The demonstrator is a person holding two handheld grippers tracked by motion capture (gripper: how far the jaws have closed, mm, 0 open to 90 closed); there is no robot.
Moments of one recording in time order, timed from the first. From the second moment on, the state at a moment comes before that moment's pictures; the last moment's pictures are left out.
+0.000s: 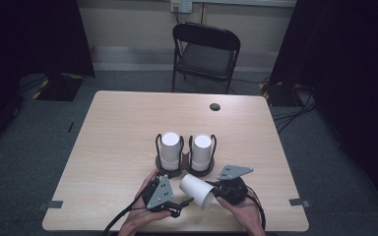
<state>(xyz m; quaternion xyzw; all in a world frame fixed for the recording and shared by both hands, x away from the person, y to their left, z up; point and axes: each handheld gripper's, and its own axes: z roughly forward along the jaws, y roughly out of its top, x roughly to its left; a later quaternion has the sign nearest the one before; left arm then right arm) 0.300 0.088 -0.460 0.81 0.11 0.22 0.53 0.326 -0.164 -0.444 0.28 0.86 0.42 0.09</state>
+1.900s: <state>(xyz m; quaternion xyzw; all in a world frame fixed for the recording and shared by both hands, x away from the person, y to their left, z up) 0.300 0.034 -0.466 0.84 0.04 0.29 0.46 0.349 -0.157 -0.434 0.31 0.86 0.40 0.04</state>
